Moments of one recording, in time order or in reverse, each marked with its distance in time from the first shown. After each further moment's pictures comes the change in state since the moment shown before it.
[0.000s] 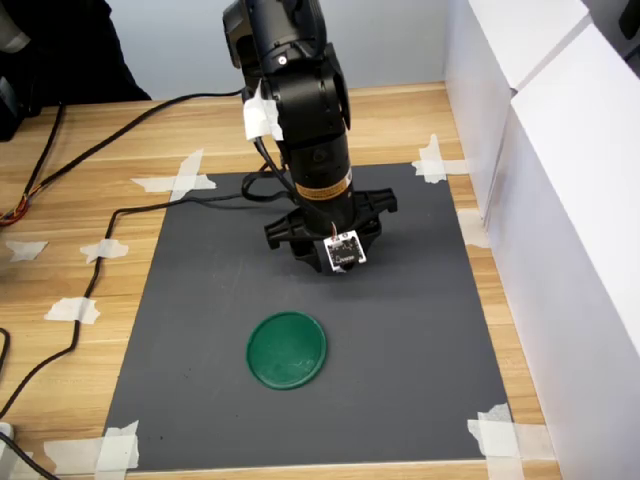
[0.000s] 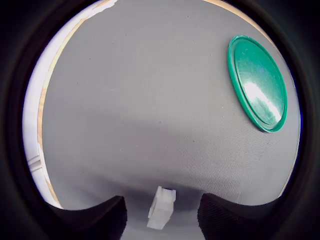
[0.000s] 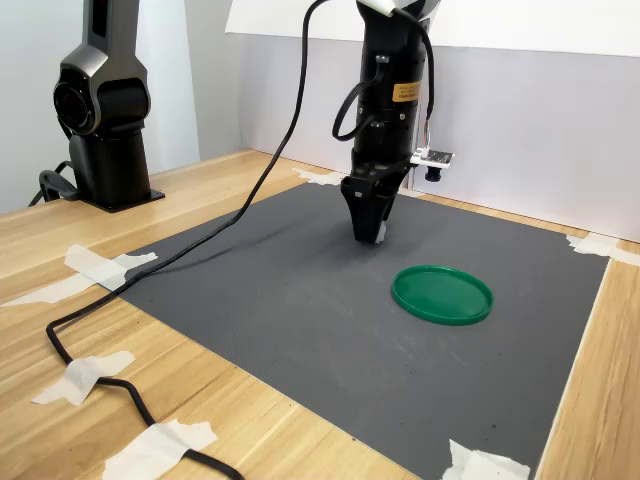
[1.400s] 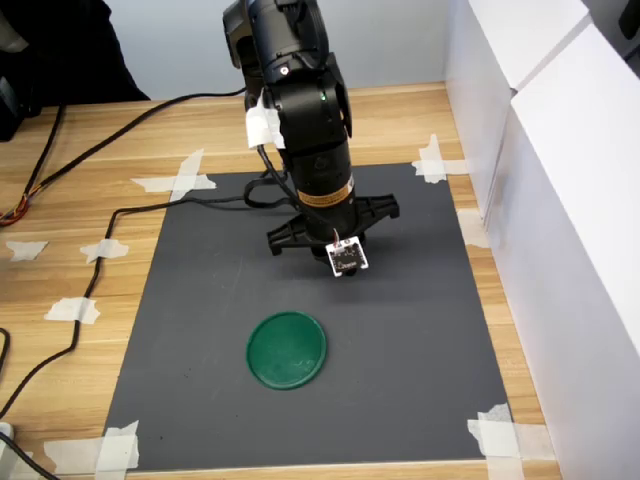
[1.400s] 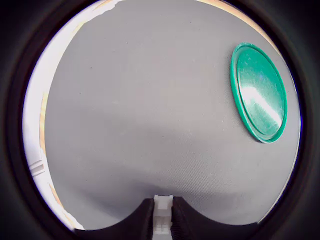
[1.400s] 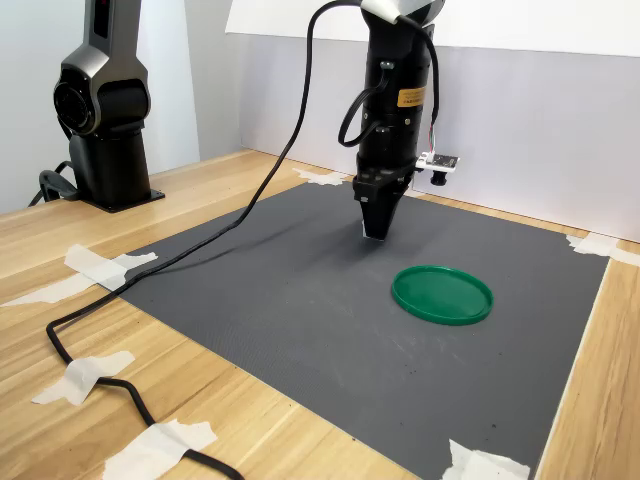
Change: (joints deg) arm 0.0 0.2 -2.2 0.3 0.9 -0.5
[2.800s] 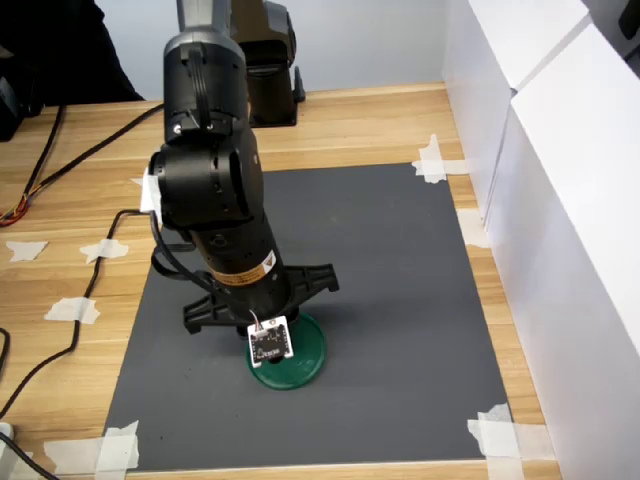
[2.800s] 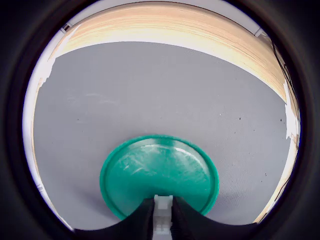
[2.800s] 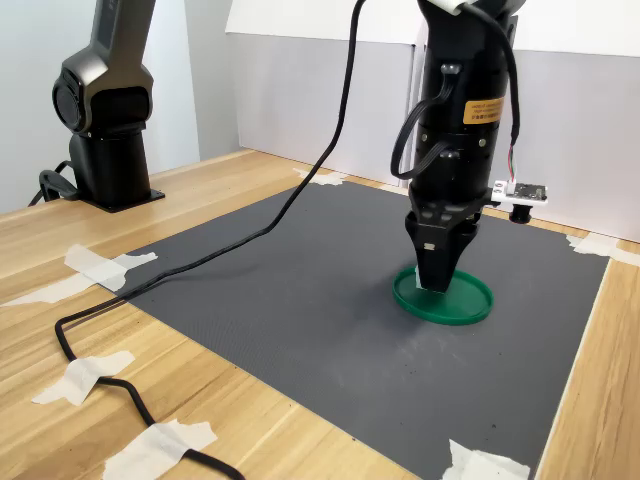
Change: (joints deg) arm -11.3 13.1 -22.8 -2.9 6.4 -8.8
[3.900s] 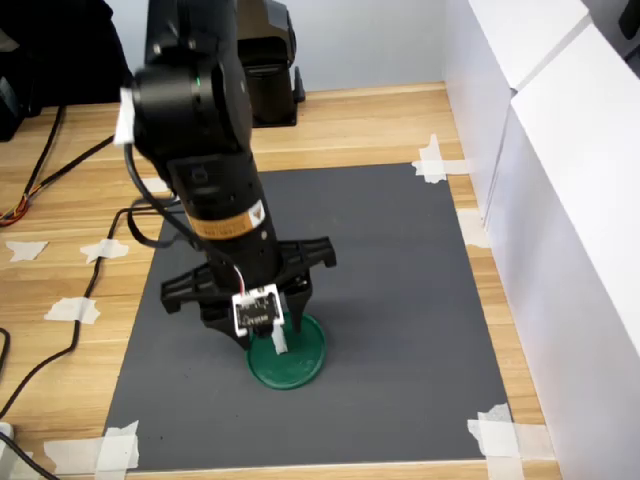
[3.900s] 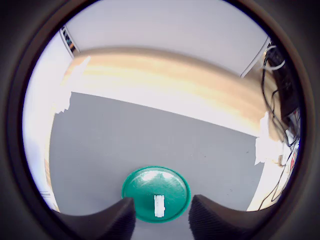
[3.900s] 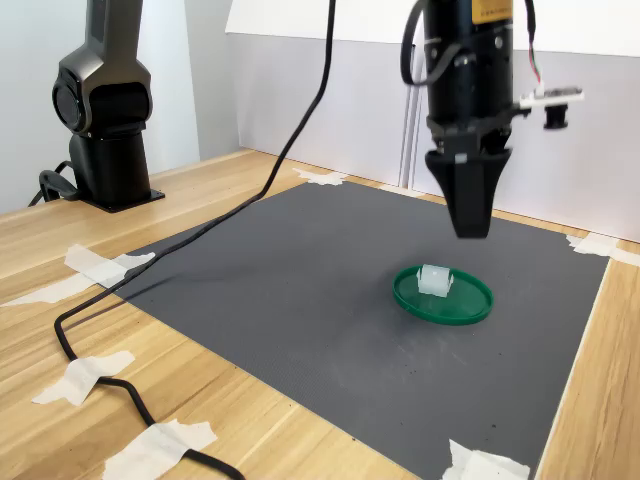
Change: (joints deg) arm 0.0 -11.8 2.1 0.2 -5.0 -1.3
